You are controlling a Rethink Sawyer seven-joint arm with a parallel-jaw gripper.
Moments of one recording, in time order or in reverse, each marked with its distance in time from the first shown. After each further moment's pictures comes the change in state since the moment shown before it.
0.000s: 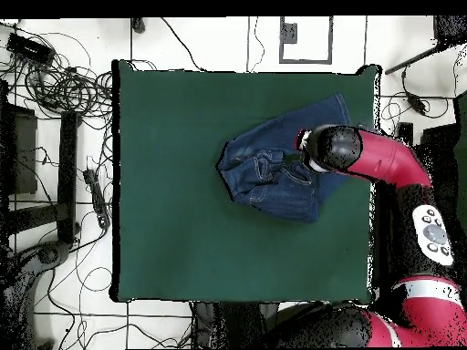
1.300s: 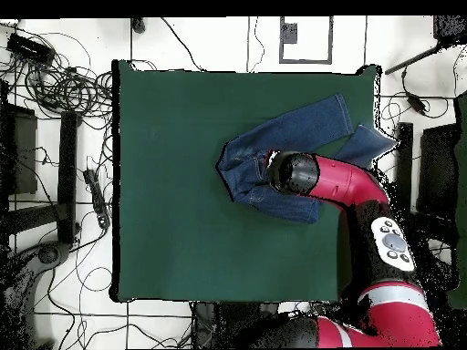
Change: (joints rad) arm 0.103 -0.039 -0.085 0.223 0.082 -0.213 0.001
